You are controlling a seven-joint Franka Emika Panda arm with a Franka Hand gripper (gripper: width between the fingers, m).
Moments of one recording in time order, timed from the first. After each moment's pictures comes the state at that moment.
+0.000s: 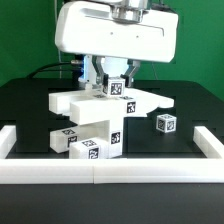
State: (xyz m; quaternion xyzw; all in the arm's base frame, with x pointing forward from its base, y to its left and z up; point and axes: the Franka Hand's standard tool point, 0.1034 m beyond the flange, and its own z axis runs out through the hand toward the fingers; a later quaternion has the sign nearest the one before) arm 0.567 -0.022 0.124 0.98 0.18 0.03 0.06
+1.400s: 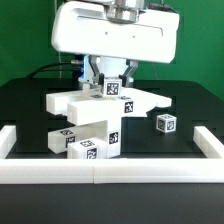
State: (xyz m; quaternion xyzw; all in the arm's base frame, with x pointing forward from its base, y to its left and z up) arm 0.567 -0.026 0.124 0.99 0.09 0.04 0.06
